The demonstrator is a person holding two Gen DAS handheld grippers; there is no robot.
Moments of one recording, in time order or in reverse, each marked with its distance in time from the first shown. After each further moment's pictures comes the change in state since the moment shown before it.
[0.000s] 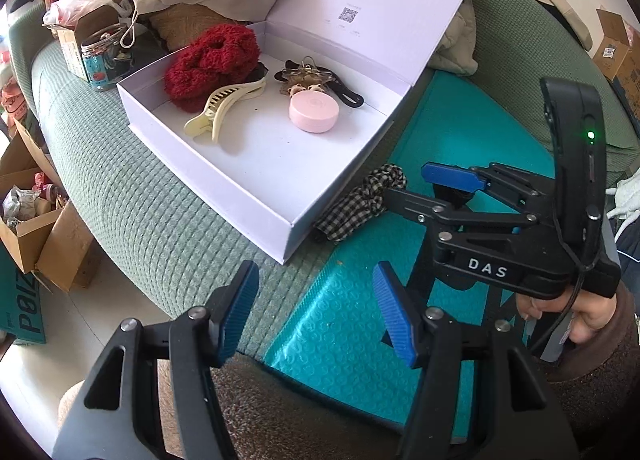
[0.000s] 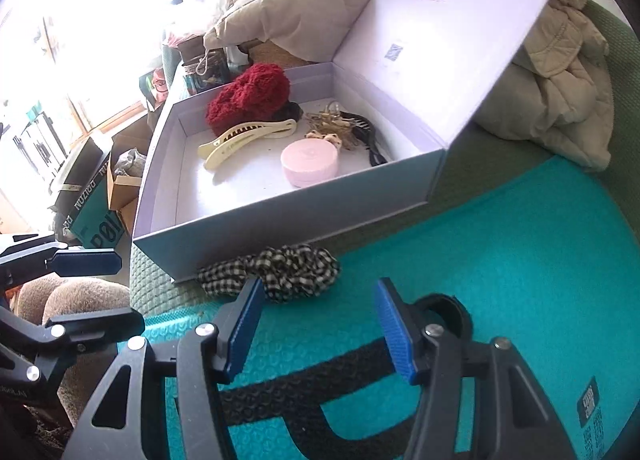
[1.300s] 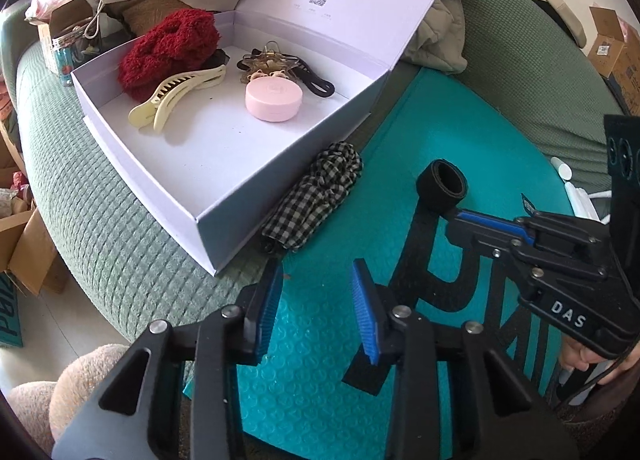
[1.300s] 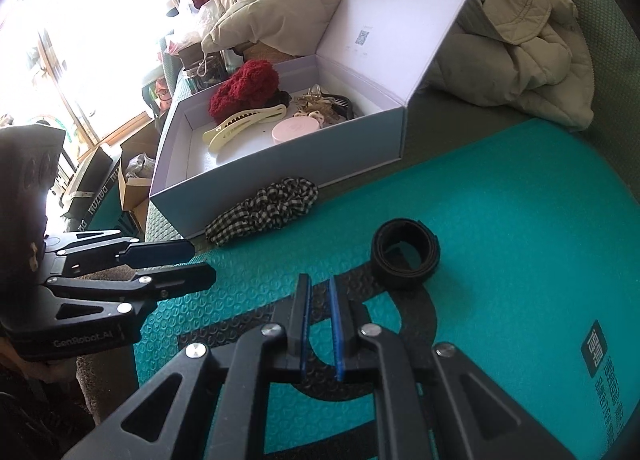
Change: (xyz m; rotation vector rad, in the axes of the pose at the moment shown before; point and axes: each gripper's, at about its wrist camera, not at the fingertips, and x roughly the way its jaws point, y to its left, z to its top) left arm 0.045 -0.031 -0.008 -0.015 -0.053 -0.033; right arm -0.040 -0.025 -0.046 0.073 -0.007 0.032
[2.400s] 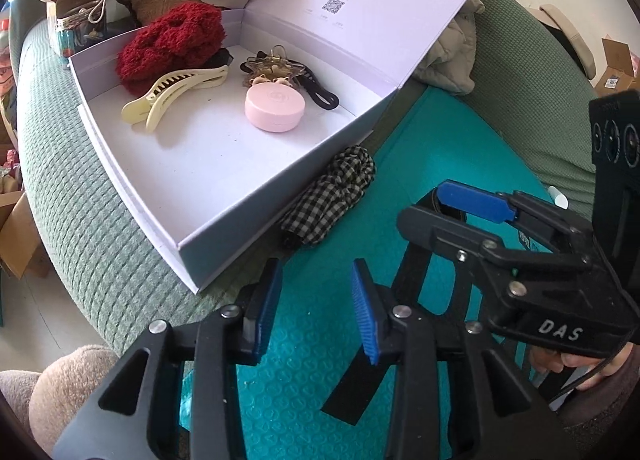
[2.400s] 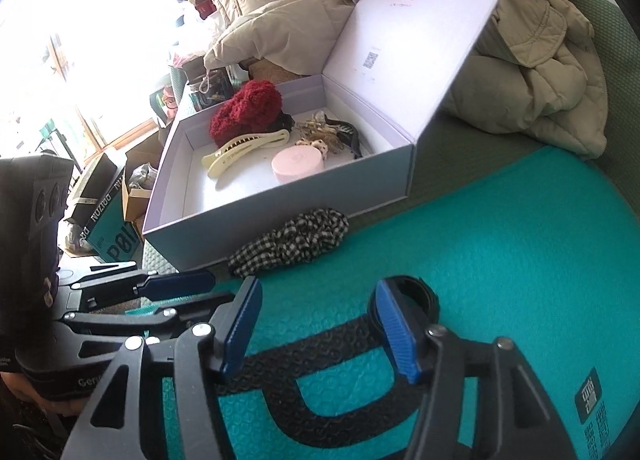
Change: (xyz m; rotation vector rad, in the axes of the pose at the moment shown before) left arm 0.001 0.006 0.018 -0.087 -0.009 -0.036; right arm 0.014 0.001 0.032 -0.044 -0.047 0.036
